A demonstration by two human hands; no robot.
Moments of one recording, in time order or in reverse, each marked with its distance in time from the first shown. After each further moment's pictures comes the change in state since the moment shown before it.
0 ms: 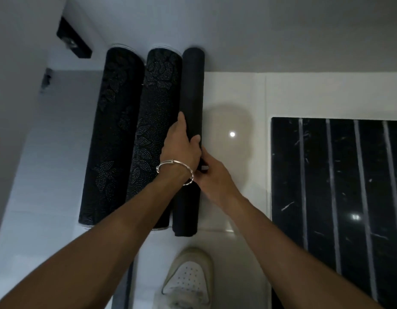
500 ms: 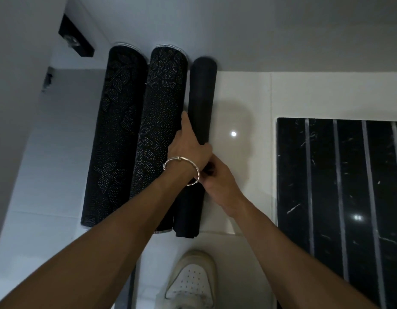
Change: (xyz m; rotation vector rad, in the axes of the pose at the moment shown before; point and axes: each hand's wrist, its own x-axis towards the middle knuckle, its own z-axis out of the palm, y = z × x) left_hand 0.007 0.002 -0.002 0.093 -0.103 -0.090; right_hand 0.010 0.014 0.009 0.153 0.038 0.064
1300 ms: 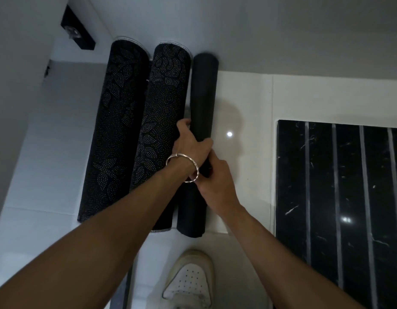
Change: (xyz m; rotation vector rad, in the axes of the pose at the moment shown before) left_hand 0.005 -0.001 0.005 -0.356 -0.038 -0.051; right_hand 0.005 0.014 0.013 -0.216 0.158 -0.169
